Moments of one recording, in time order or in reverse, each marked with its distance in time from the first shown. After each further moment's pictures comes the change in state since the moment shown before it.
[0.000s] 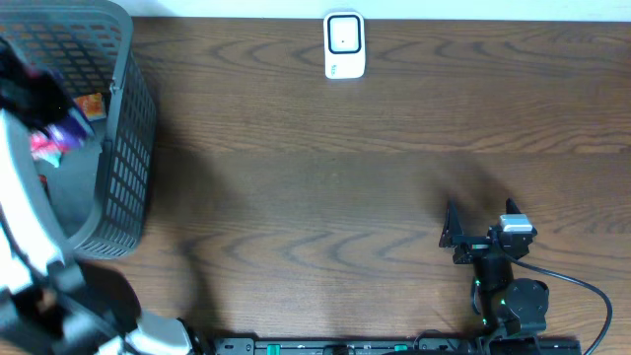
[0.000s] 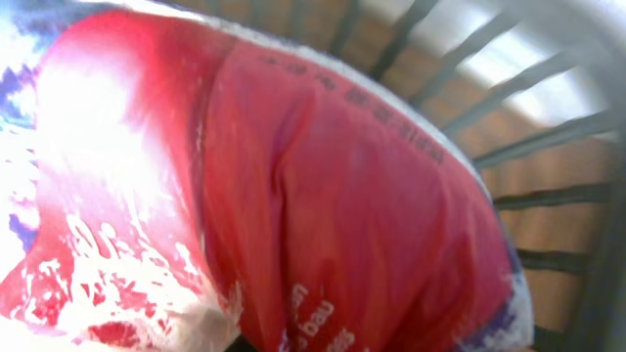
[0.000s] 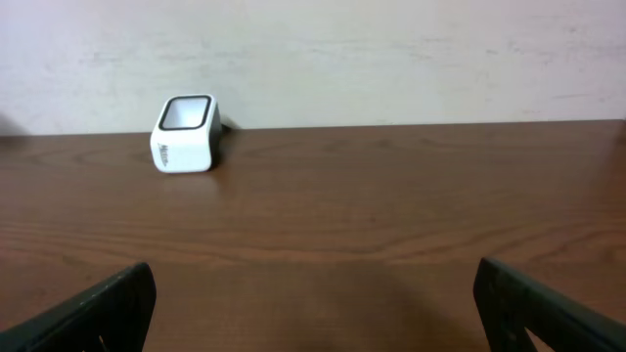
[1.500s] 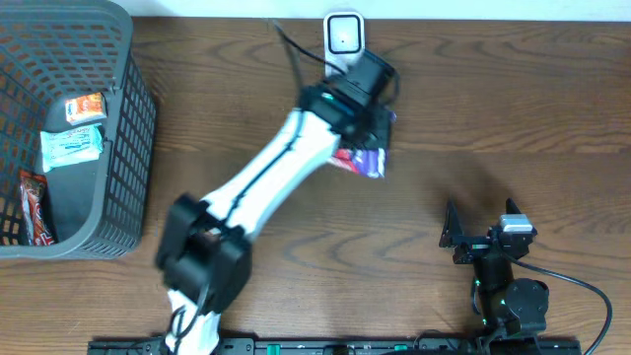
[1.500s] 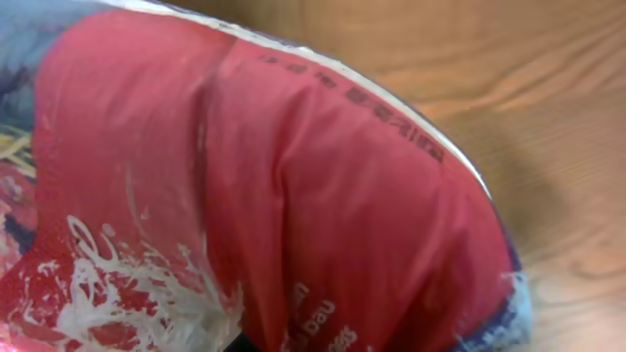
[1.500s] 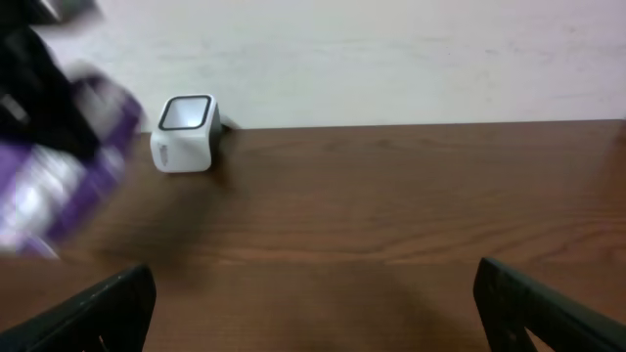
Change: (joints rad) left arm -1.198 0.354 0.009 0.101 -0.034 -0.449; right arm 0.000 0.000 0.000 0.000 0.000 0.000
